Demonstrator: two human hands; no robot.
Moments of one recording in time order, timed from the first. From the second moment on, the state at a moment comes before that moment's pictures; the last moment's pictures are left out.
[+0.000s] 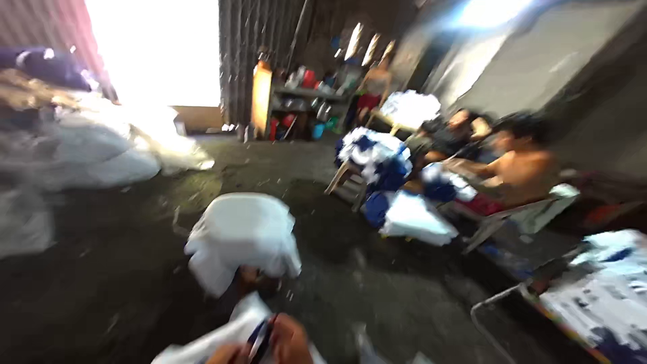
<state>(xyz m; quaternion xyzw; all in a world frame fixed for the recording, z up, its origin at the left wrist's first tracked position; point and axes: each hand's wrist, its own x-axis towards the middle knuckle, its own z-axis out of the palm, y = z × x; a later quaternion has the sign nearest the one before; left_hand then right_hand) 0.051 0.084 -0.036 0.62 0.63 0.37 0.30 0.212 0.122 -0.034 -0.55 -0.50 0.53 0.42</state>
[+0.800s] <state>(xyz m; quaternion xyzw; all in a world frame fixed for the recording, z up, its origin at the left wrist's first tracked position) 0.007 0.036 -0.028 0.58 0.76 0.22 0.17 0.221 0.126 -0.038 -0.60 -0.53 0.52 0.29</state>
